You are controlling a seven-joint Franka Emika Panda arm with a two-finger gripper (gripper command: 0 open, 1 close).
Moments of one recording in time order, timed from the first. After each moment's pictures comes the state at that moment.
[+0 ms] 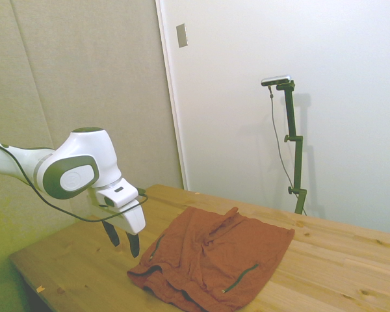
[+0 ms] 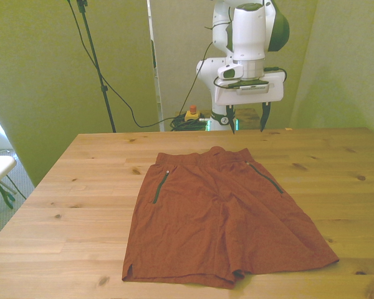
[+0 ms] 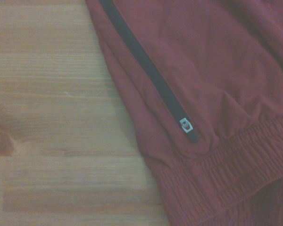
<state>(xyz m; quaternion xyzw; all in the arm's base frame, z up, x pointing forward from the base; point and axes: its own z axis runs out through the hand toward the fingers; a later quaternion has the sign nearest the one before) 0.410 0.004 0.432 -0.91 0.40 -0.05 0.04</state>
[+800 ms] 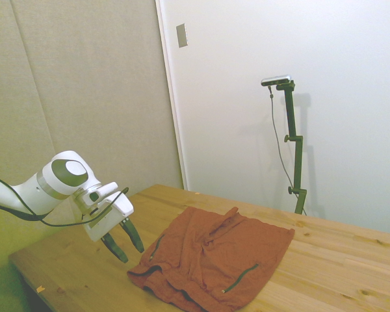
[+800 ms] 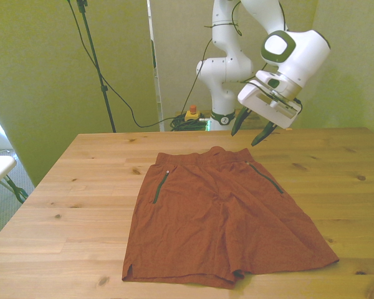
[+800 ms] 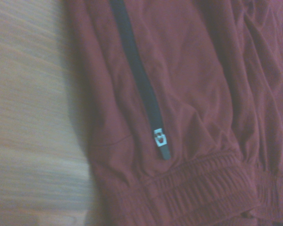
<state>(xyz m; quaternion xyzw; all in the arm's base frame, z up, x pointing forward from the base) 0.427 0.111 0.370 -0.90 0.28 -0.15 -0.29</state>
